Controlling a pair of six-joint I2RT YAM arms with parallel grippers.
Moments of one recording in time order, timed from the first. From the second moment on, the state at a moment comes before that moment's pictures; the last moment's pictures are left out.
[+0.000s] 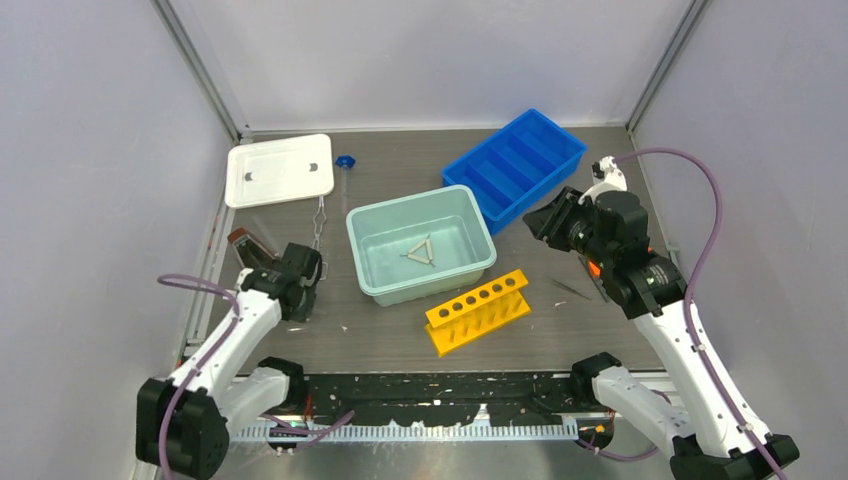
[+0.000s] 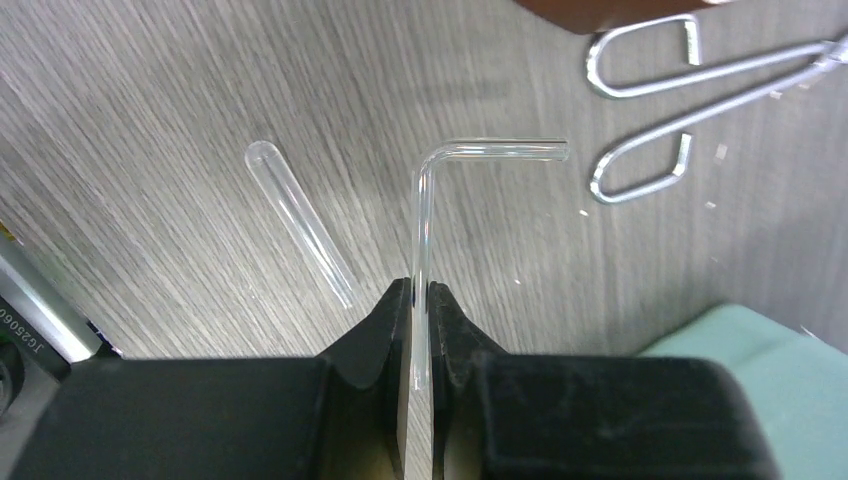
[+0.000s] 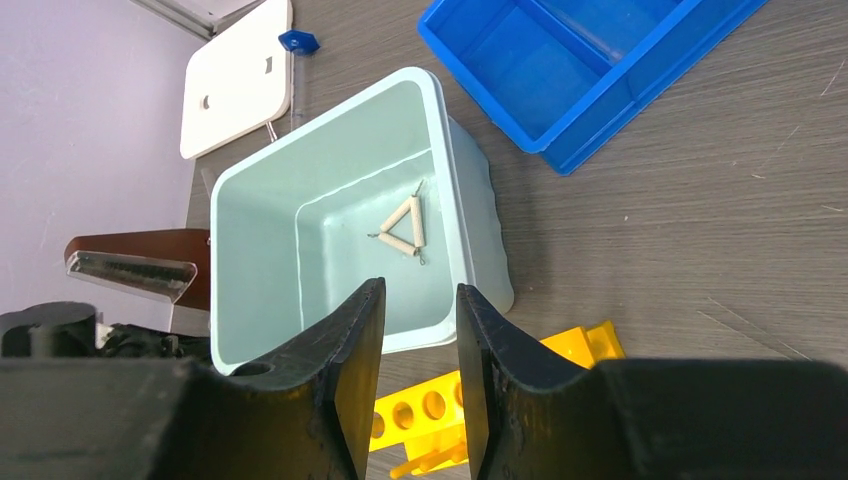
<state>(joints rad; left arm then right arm) -0.26 1.02 0.62 -0.94 -0.40 -1.59 0.34 0.82 1.00 -0.58 -0.03 0.62</state>
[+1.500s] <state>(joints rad) -0.27 0.71 0.76 -0.39 0.20 -0.90 0.86 1.55 1.30 -0.07 -0.16 0.82</state>
